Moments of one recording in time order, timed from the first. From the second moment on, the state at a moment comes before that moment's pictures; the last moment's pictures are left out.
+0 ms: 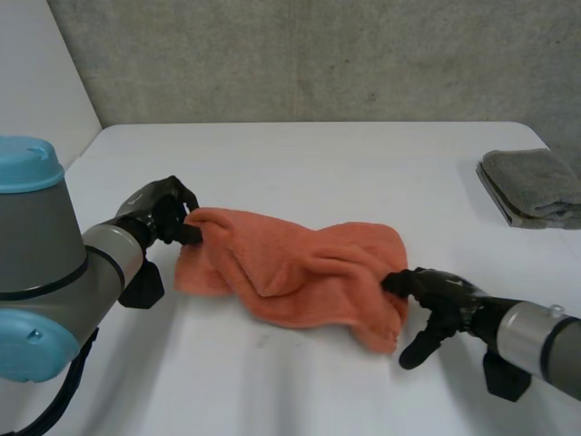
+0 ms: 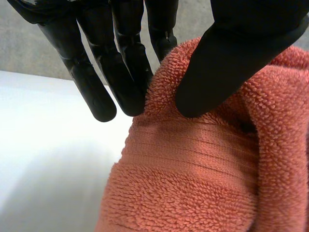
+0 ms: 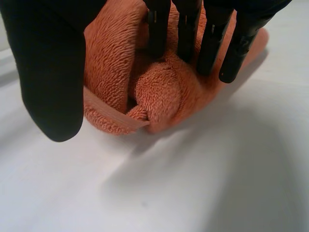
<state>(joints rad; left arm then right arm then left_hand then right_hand) 4.32 -1.86 -1.57 3.11 -1.61 2.70 1.71 -1.31 1.88 0.14 1.01 3.07 1.13 1.19 1.19 1.20 0.96 0.31 0.36 0.35 0.34 0.17</state>
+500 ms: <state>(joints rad) 4.35 -1.84 -1.60 3.11 -1.61 2.70 1.96 -1.07 1.67 0.02 1.23 3.08 1.13 1.19 1.19 1.20 0.96 0.82 0.94 0.85 0.94 0.87</state>
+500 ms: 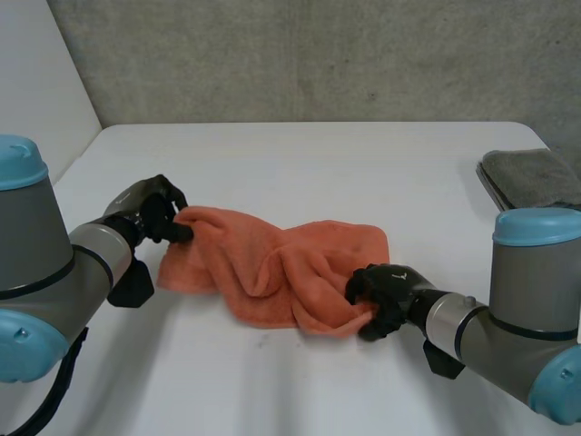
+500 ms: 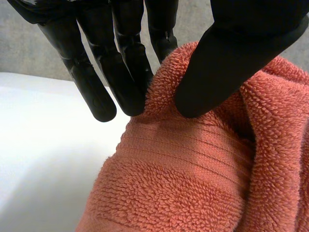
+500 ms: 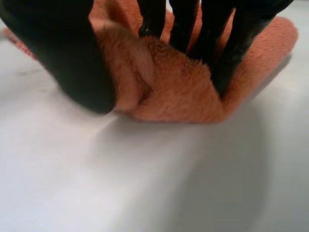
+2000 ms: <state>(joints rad) 4.43 -1.86 -1.55 3.08 -1.61 3.32 1.96 -1.04 1.13 0.28 1.46 2.75 0.46 0.44 0.44 0.45 0.27 0.20 0.22 0.21 0.23 0.07</state>
